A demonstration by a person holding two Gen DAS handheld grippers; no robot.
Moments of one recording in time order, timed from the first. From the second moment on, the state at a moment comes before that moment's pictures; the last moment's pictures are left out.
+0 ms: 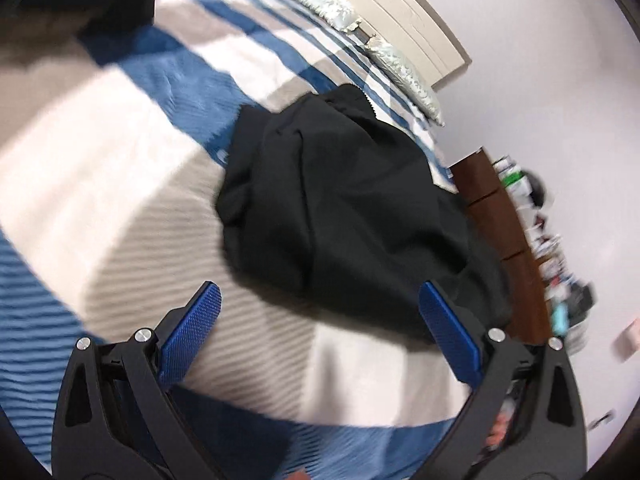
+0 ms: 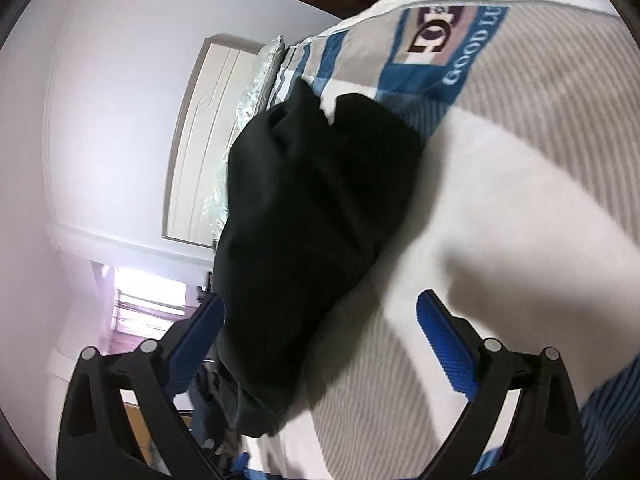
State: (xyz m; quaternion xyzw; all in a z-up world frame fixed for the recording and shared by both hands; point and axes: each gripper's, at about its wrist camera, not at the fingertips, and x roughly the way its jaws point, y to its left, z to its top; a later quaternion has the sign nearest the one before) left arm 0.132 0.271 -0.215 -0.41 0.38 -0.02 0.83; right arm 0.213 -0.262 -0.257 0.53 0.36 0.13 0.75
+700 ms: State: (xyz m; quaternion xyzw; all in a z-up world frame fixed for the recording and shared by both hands) left arm 0.201 0.274 -0.266 -0.55 0.36 0.00 0.75; right arm 0.277 -0.277 -0.249 0.59 0.37 0.15 0.70
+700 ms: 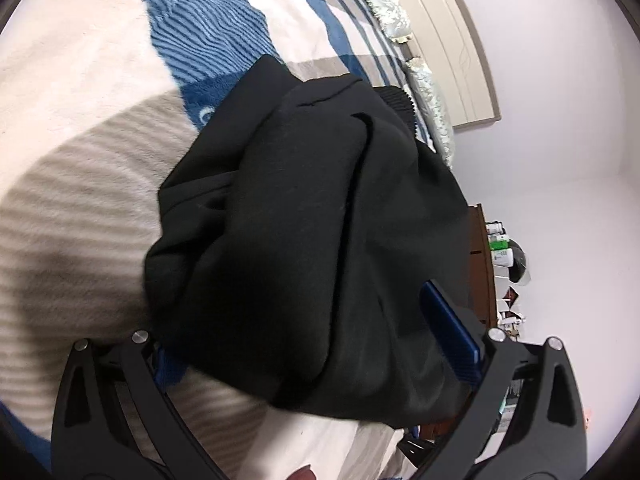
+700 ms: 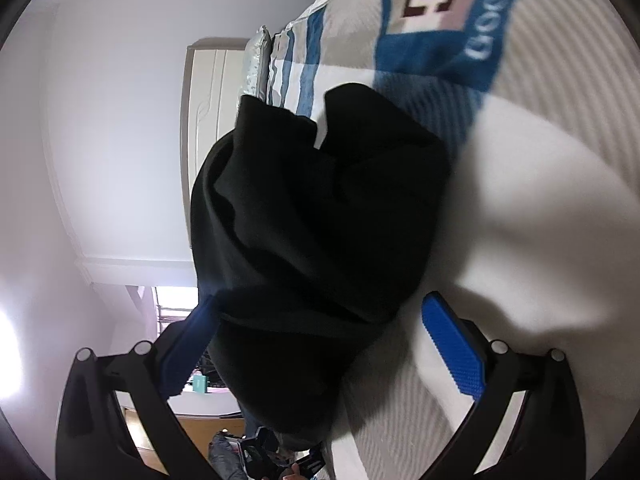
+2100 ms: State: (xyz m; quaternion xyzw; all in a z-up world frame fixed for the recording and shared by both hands) left arm 0.213 0.282 -0.200 -0.55 0.33 -0.08 0.76; right arm 0.365 -0.247 -0.153 0.46 0.40 0.14 0.78
